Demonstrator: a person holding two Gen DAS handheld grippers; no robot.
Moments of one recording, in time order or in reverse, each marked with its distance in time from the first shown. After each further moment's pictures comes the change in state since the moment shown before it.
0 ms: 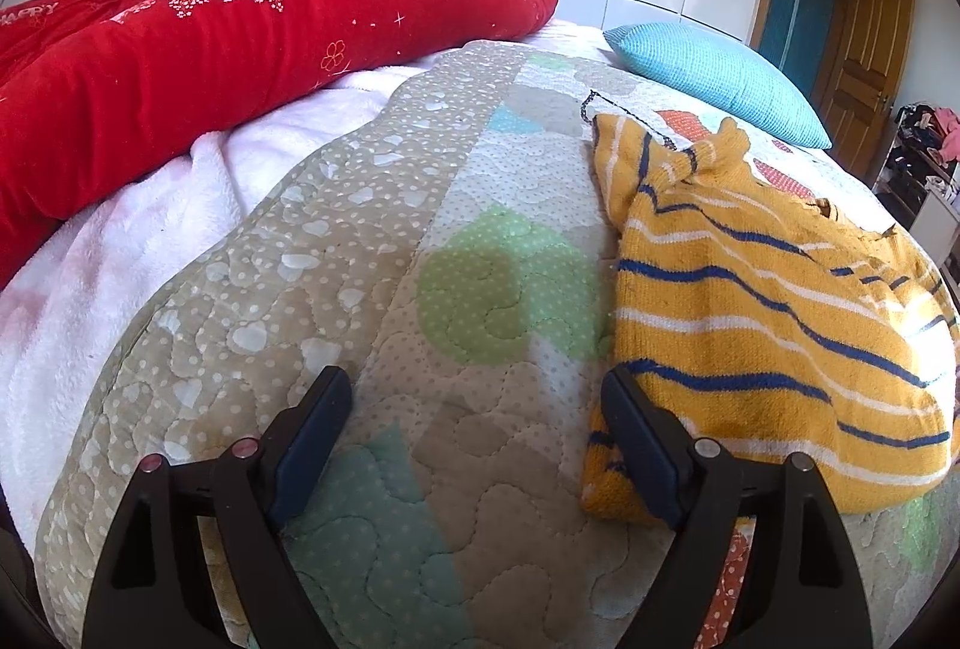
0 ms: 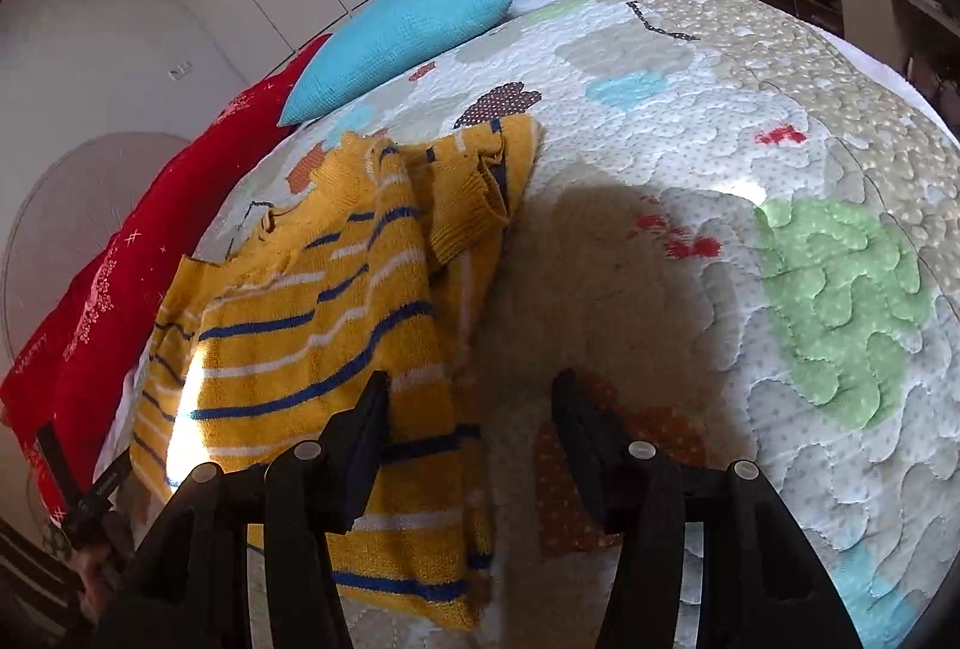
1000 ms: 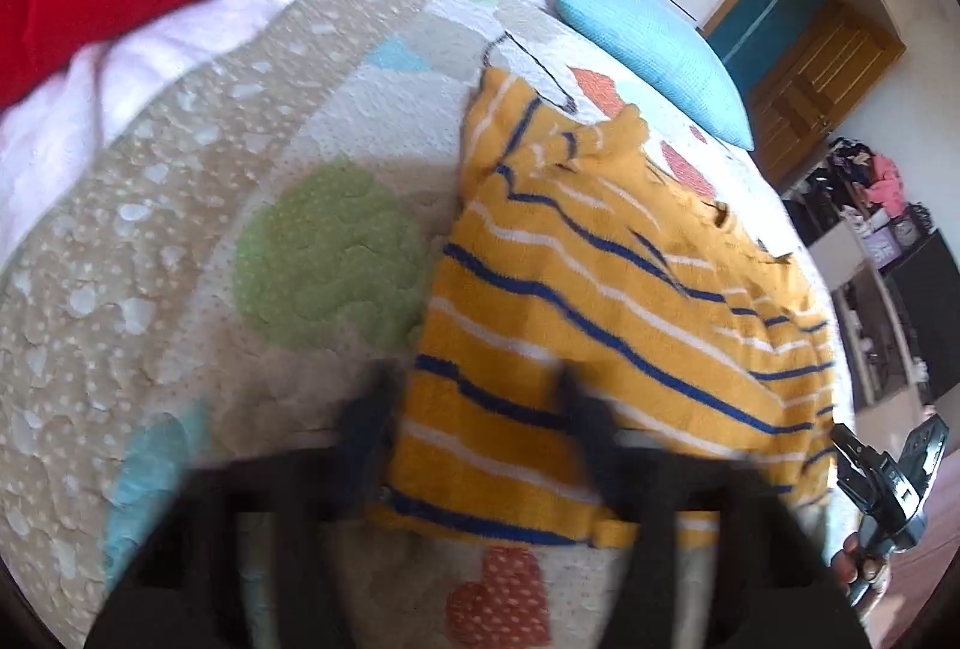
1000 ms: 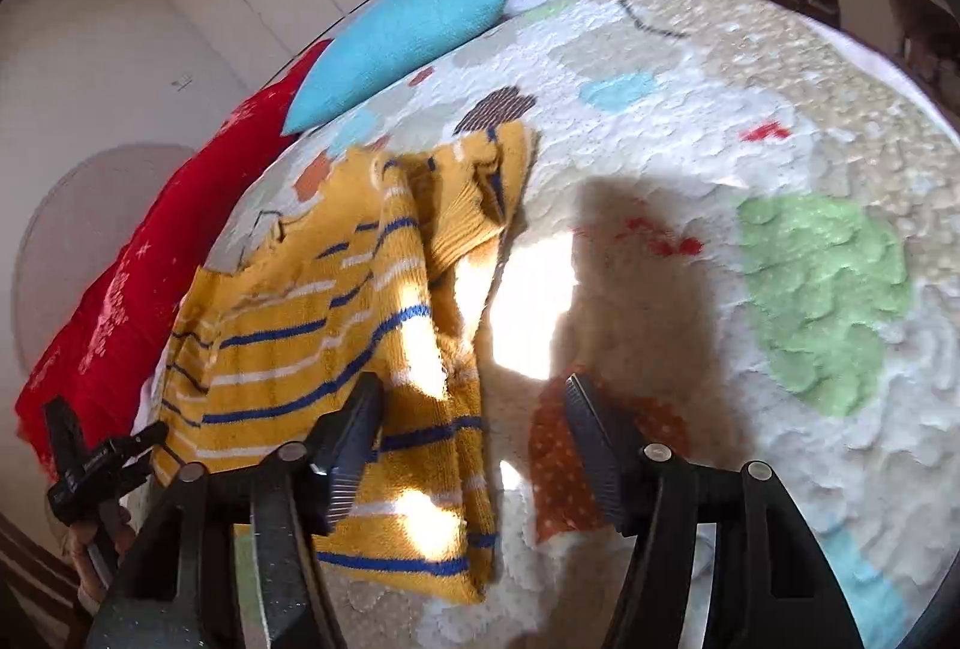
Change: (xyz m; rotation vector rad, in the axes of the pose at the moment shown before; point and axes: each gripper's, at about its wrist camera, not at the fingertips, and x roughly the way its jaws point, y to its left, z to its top) left arm 0.012 -0.026 0.030 -0.160 0.272 -0.324; right arm -0.027 0.007 0.007 0.041 -0.006 -0.029
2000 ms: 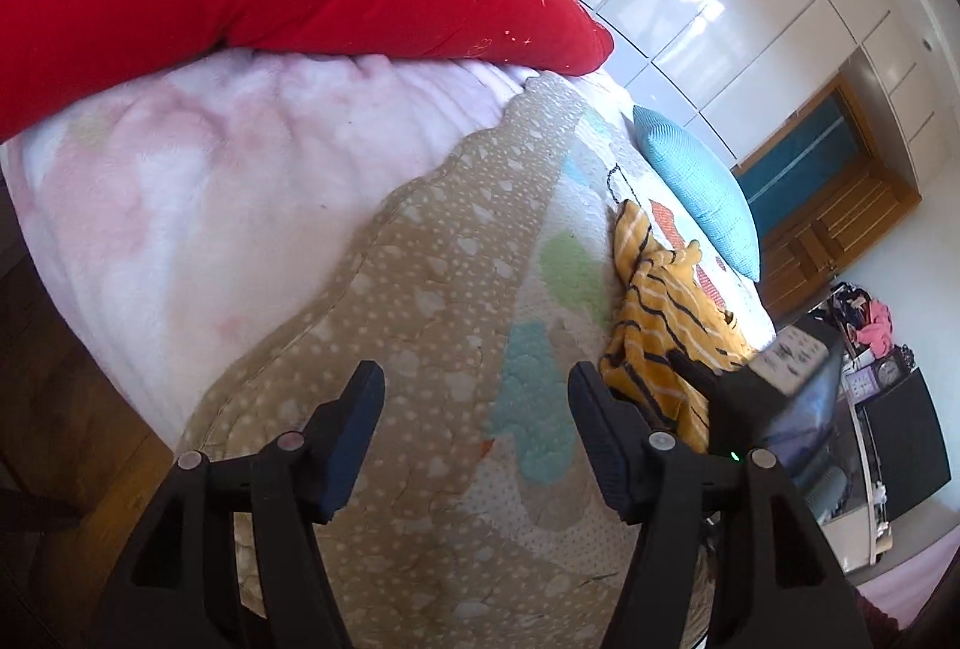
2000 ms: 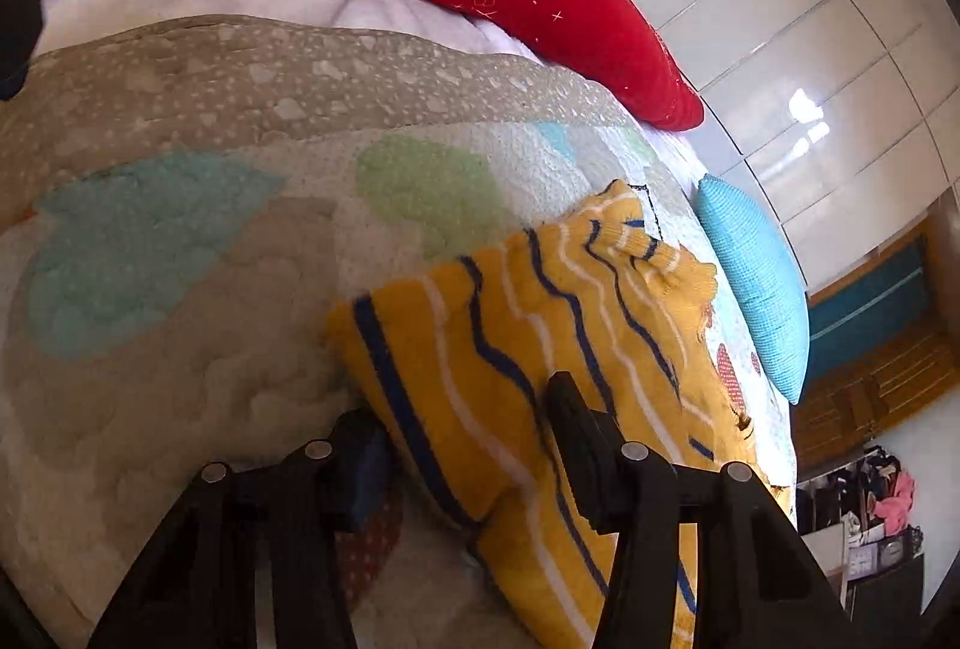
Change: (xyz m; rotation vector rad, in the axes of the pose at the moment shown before) left arm -0.148 0.126 -0.072 -0.251 -0.245 0.009; right arm 0.153 0.380 -0.199 -1.371 0.030 -0.302
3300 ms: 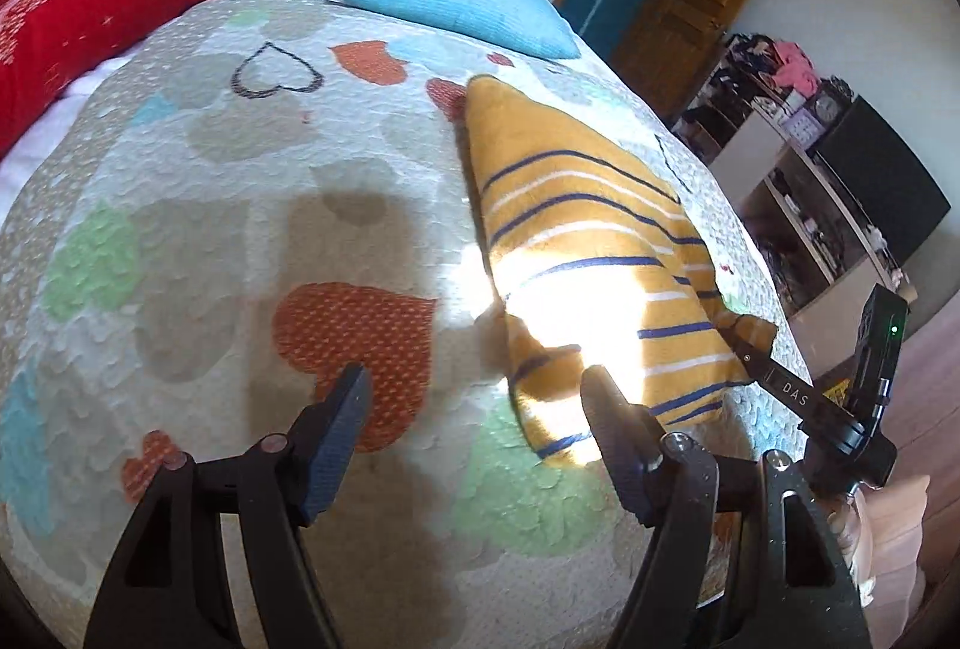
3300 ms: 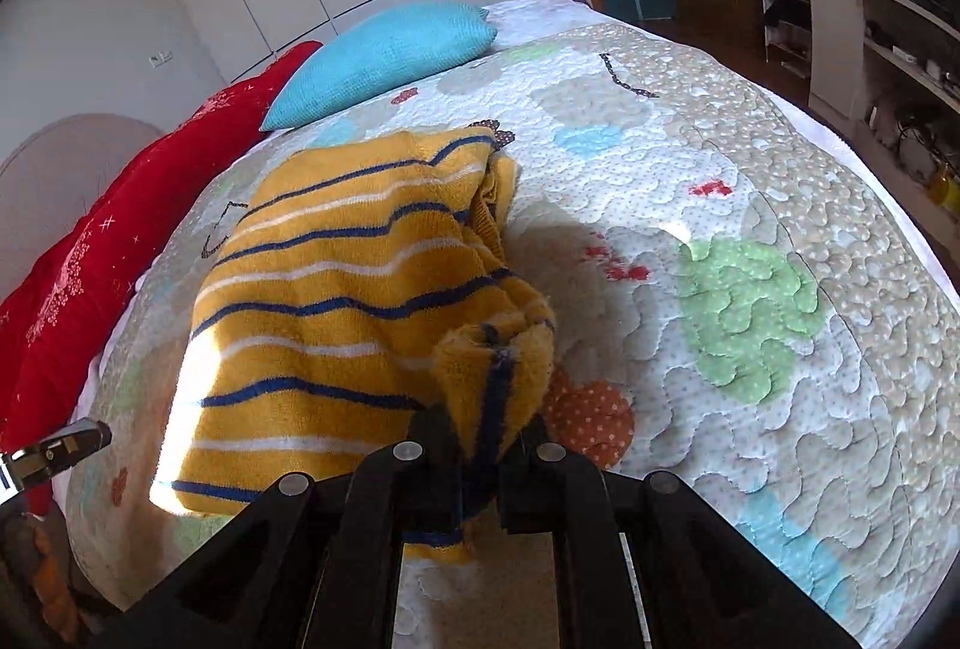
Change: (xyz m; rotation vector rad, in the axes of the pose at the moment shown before) left arm 0.115 -0.285 -0.097 0.560 0.292 -0.144; right arm -0.047 -0.269 -0.340 1.245 0.015 0.157
